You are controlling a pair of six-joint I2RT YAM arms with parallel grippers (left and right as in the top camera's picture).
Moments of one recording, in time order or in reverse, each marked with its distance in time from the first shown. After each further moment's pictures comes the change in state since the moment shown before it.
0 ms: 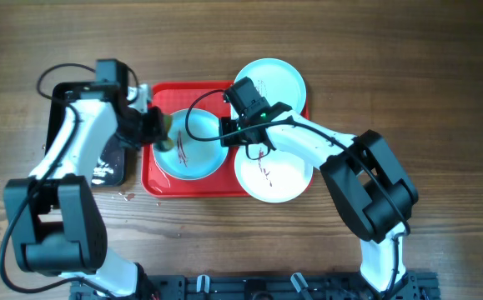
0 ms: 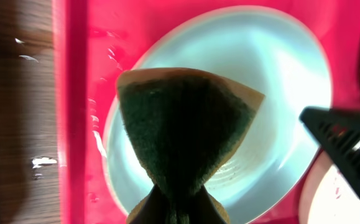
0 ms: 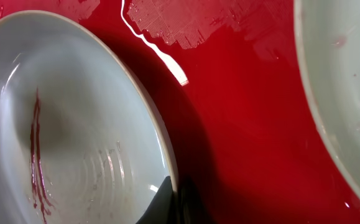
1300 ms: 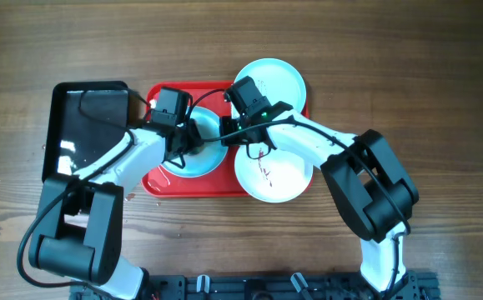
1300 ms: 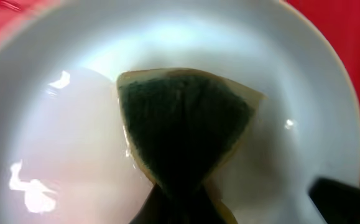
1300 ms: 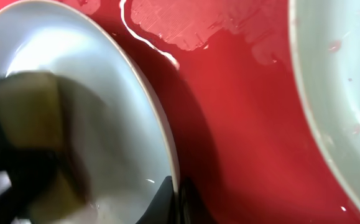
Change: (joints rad) left arm -0.274 -0.023 -0.265 0.468 -0.275 -0.447; right arm -0.004 0.000 0.000 0.000 -0.008 -0.007
